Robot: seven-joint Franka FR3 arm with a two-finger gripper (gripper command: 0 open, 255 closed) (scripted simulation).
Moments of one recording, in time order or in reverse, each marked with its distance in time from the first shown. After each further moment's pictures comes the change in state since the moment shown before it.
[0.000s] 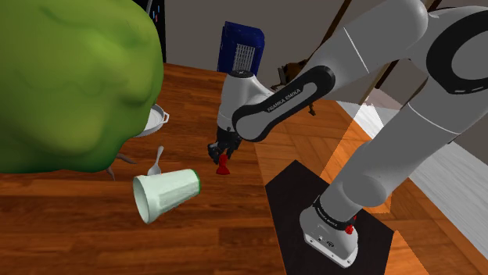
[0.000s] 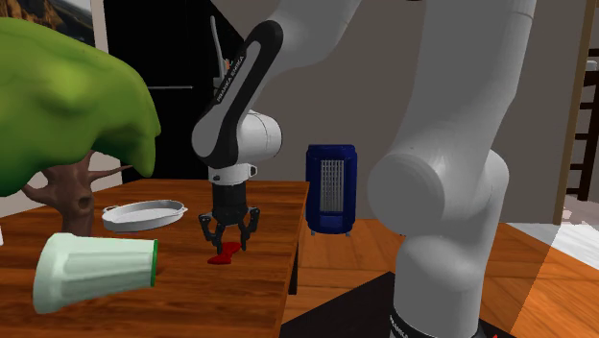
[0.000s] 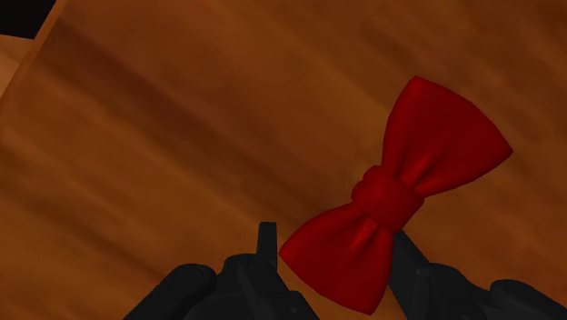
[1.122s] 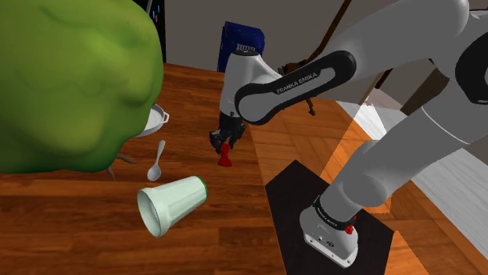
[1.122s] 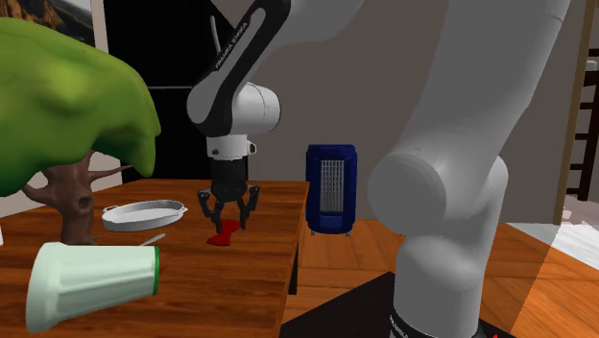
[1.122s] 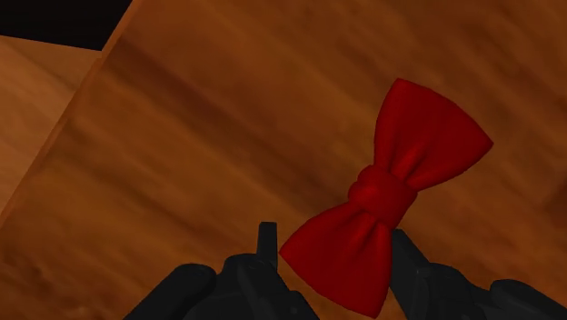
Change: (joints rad) arm 0.011 -0.128 -0.014 0.044 0.047 -0.171 -0.036
